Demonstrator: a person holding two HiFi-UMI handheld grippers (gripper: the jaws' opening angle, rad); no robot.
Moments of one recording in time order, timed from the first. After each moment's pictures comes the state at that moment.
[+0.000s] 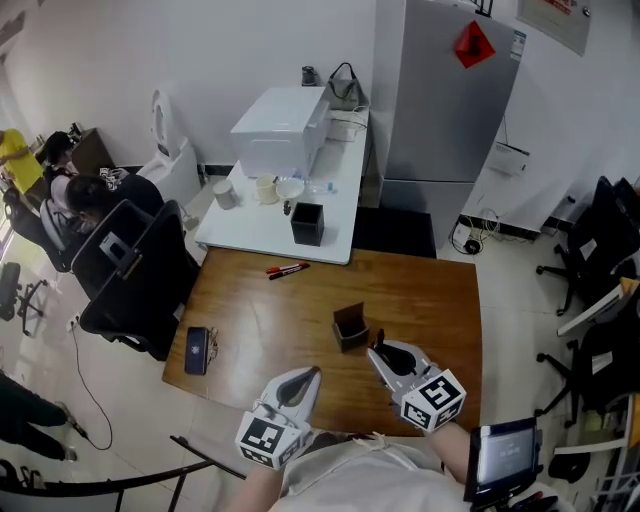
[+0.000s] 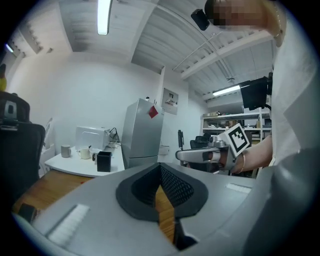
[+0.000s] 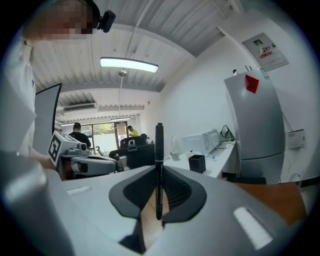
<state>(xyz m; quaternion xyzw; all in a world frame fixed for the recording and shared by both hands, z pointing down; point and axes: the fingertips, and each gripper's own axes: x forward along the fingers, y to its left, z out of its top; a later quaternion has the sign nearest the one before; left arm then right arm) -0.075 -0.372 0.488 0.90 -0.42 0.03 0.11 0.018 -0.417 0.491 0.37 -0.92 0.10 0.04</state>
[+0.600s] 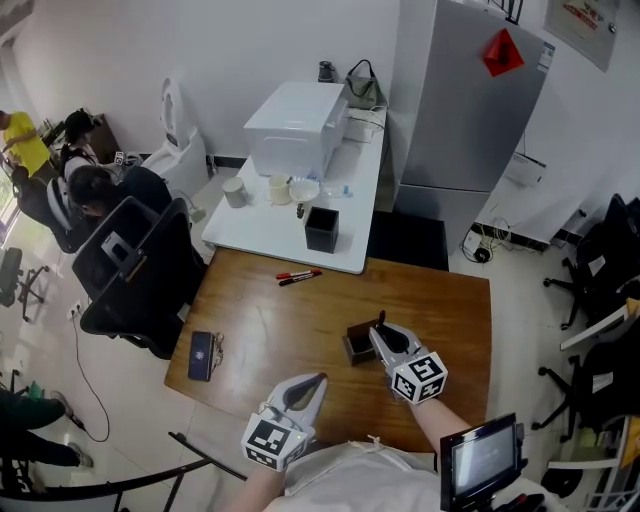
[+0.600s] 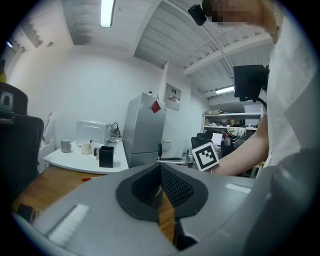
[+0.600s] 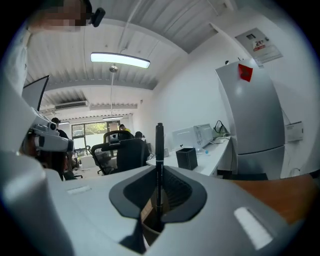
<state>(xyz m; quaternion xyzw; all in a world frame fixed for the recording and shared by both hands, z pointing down) -0.090 -0.407 0.511 0.90 -0.41 0.05 0.13 0.009 -0.526 0.580 0.40 -0.91 0.13 0.05</state>
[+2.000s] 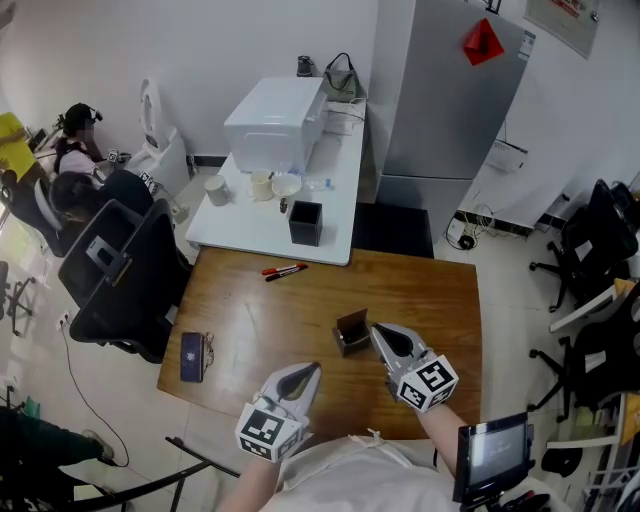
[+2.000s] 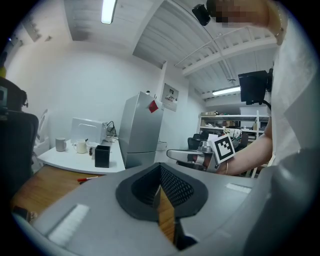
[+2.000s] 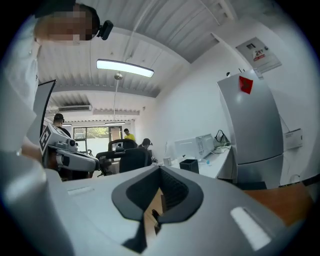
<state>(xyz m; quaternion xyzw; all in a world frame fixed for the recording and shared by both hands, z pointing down) -0.090 -0.412 0.512 0.91 -0.39 0.05 0.14 0.017 -0.487 0.522 0.40 -0.91 0.09 0.01</state>
